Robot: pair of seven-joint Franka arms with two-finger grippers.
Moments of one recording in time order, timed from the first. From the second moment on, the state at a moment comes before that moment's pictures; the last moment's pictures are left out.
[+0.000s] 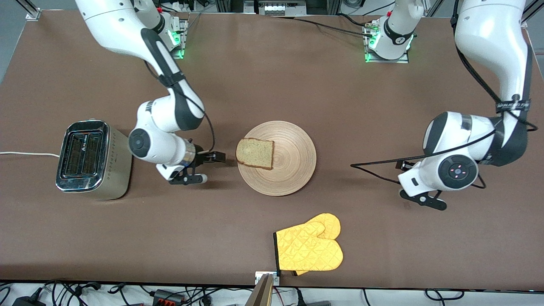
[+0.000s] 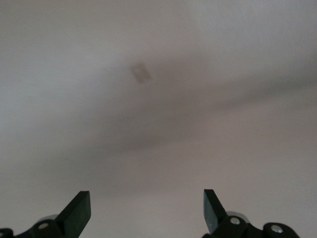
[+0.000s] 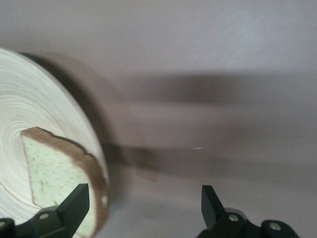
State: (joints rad) left arm -0.02 0.60 -0.17 -1.33 0.31 1.67 0.05; right arm 0.44 0.60 -0.03 -1.71 0.44 2.26 0.14
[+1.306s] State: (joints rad) left arm 0.02 0.04 -0.02 -1.60 0.00 1.68 -0.07; right arm 0.56 0.66 -0.03 -1.68 0.45 2.35 0.32
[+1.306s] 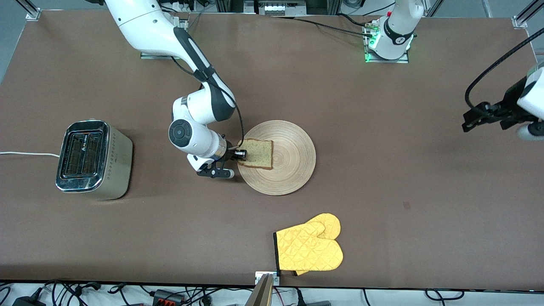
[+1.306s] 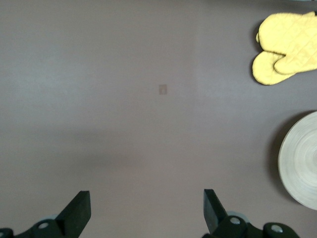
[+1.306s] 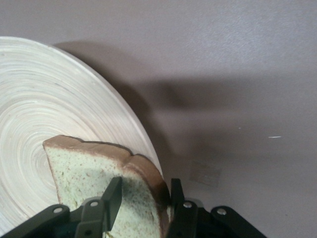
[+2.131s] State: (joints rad) left arm 0.00 0.00 0.00 -1.67 0.00 1.67 -0.04; right arm 0.56 0.66 -0.03 -1.63 0.45 2.28 0.32
